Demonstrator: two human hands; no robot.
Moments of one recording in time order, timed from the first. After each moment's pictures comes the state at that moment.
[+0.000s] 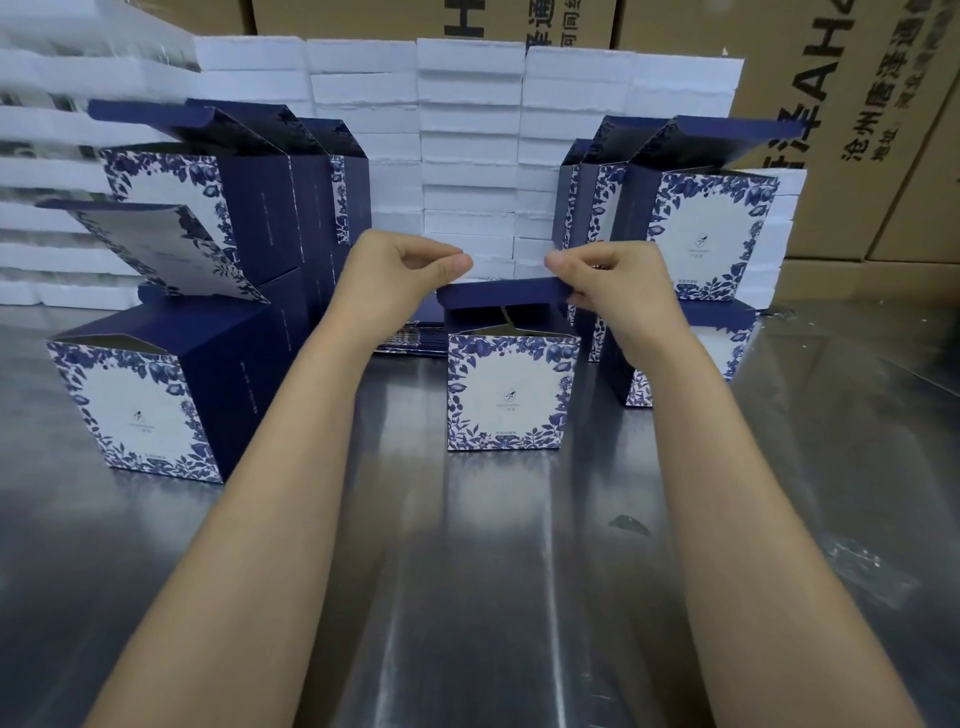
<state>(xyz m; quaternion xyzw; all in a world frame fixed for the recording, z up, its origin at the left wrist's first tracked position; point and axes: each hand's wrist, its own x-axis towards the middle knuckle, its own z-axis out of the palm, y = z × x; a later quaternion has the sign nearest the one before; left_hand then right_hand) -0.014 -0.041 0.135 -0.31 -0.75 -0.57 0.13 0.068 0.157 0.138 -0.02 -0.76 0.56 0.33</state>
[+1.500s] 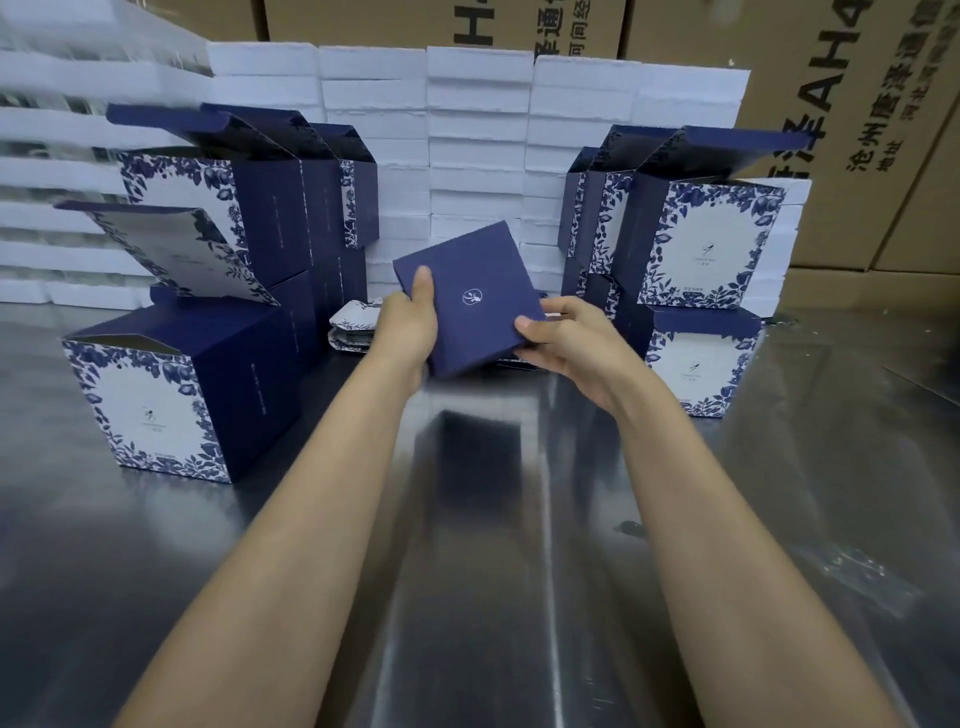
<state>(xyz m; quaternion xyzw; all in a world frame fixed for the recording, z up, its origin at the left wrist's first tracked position) -0.020 -0.011 0.107 -0.07 -0.69 -0.72 0.01 0.052 0.140 0.104 -0.07 -0.70 0.70 0.15</state>
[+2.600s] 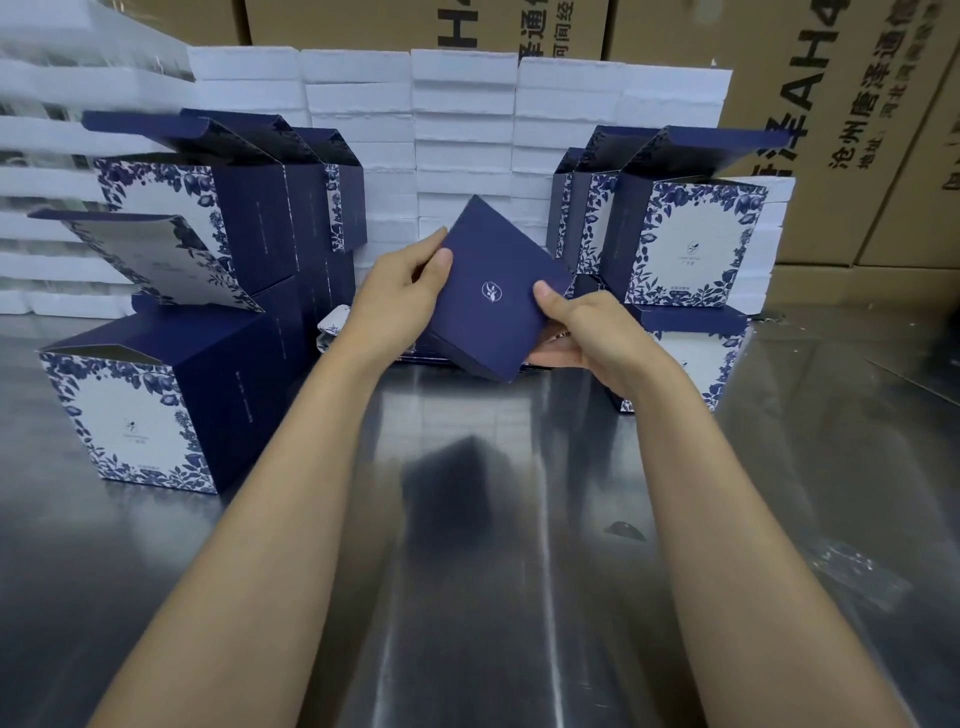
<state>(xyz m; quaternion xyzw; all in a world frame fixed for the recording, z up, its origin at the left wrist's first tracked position) -0.008 -0.031 0.129 -0.34 -0.75 -0.56 0.11 0.070 0.147 0.126 -0.06 -0.73 0.67 0.14</state>
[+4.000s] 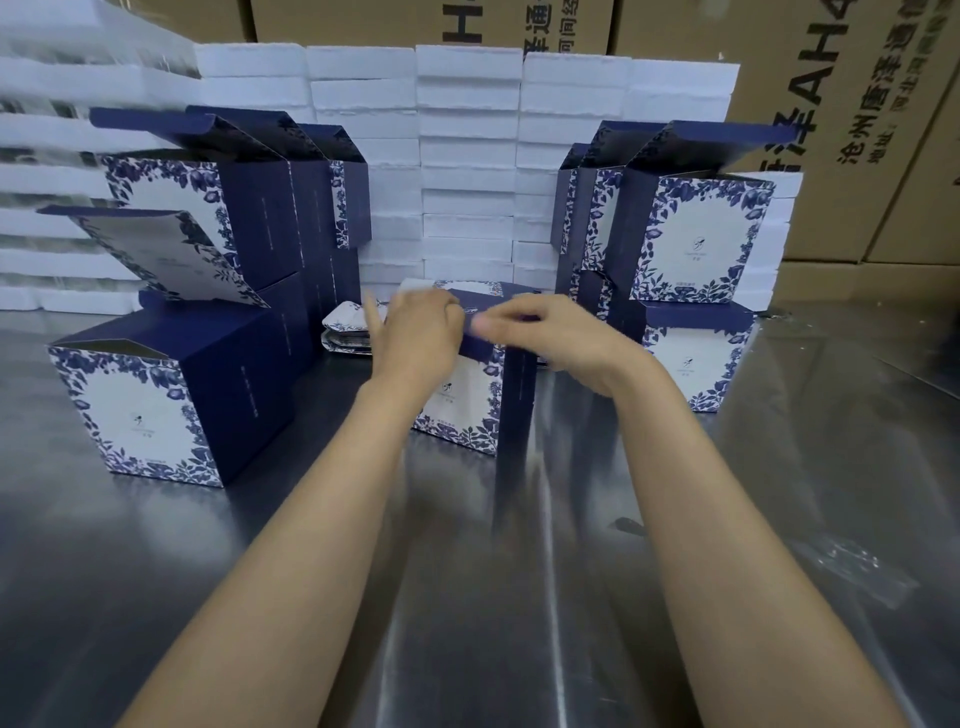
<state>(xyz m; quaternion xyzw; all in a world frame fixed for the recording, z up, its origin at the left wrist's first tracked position) -0.015 -0.006 0.096 -0.21 -0.91 -0.28 0.22 0.054 0.136 0.115 0.01 -0.88 0.46 0.13</state>
